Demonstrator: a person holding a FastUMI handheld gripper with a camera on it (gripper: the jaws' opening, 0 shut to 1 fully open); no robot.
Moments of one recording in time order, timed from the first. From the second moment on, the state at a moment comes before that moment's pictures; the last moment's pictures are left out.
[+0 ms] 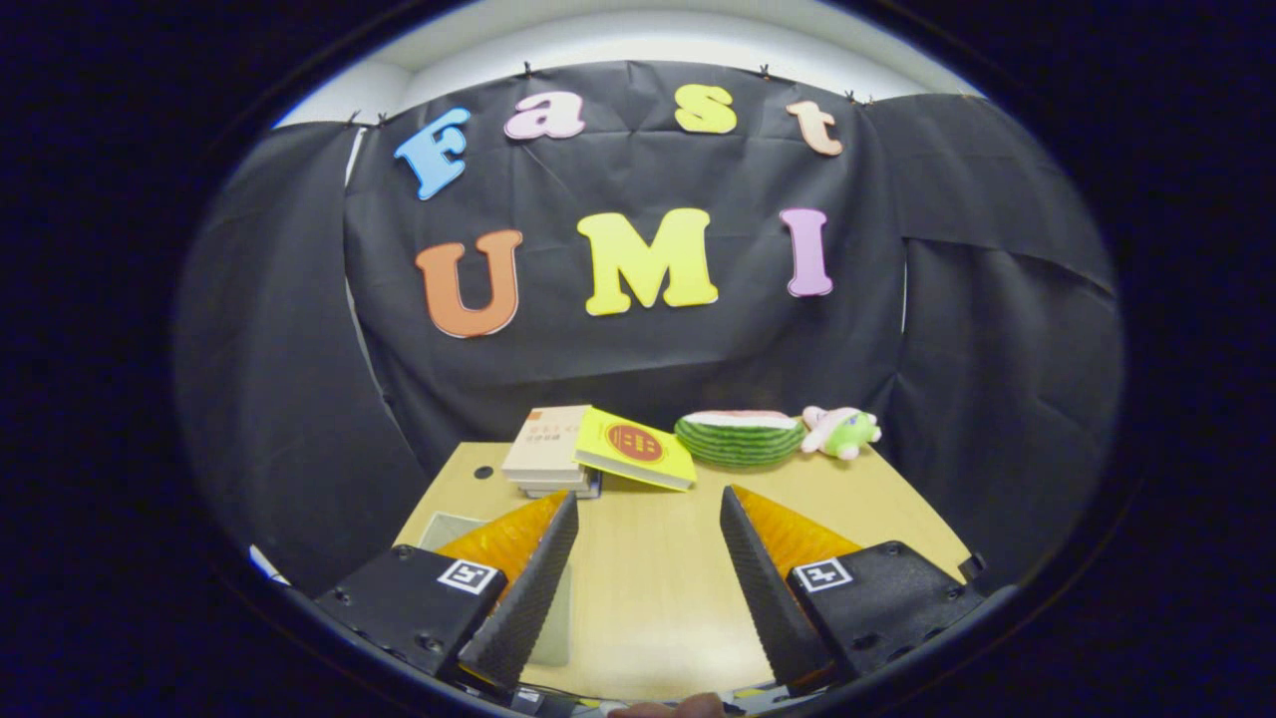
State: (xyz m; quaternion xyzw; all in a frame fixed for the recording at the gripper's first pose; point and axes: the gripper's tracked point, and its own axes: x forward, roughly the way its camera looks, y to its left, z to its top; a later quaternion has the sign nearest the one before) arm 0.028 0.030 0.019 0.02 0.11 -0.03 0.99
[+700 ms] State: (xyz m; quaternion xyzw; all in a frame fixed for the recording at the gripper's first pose) arm 0.011 0.023 0.005 0.00 0.06 0.01 1.00
